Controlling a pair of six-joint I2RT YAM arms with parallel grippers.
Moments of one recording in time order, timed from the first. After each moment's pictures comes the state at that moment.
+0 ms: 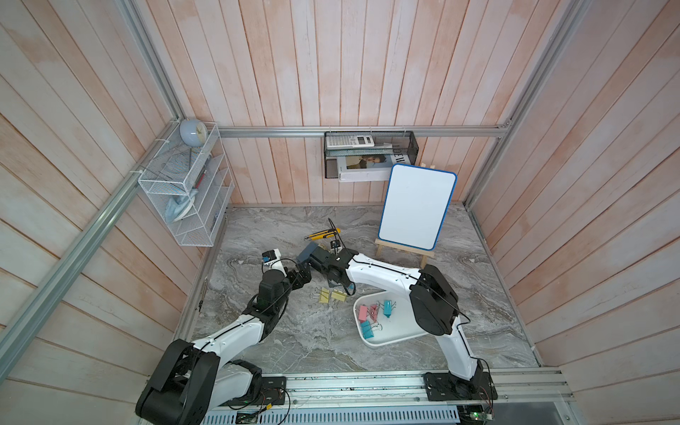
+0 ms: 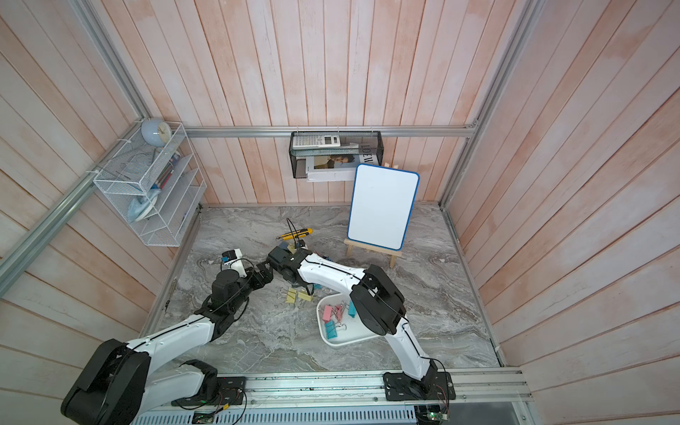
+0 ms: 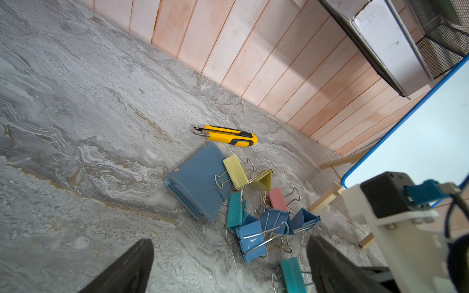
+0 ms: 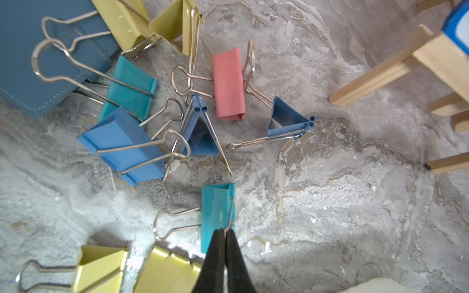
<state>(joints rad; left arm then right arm) -0.37 1.20 0.36 0.52 -0.08 -0.63 1.00 2.15 1.76 -0.96 0.53 0.73</state>
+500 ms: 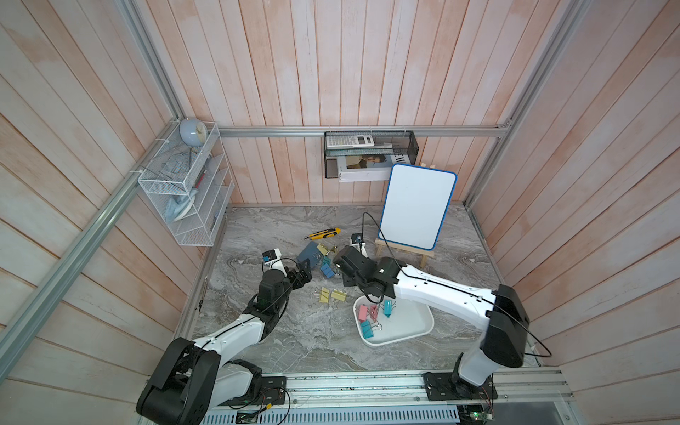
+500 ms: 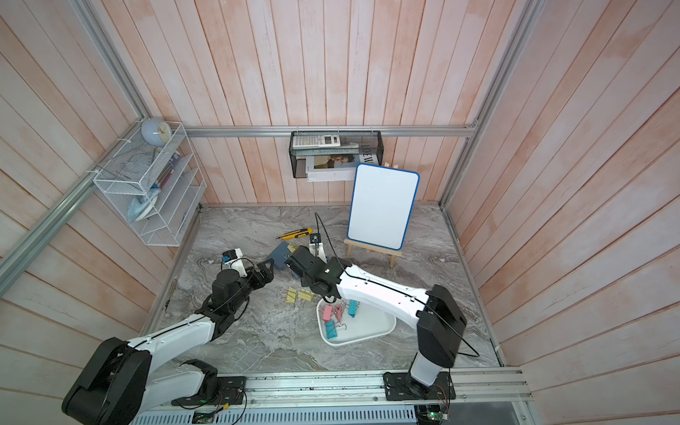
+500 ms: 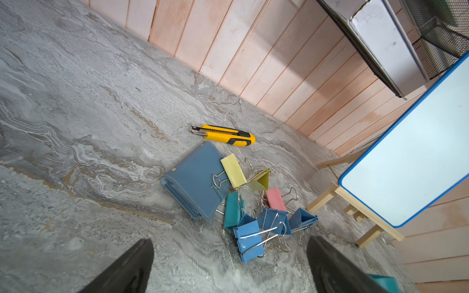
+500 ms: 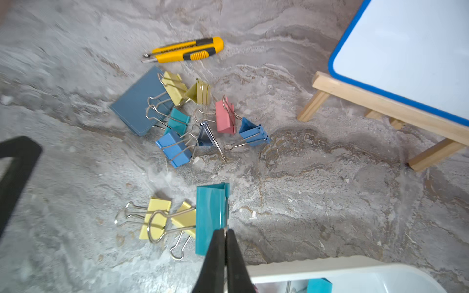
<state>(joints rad) -0.37 1.21 0.36 0.53 -0.07 -0.63 1.03 1.58 1.31 -0.65 0.51 0.74</state>
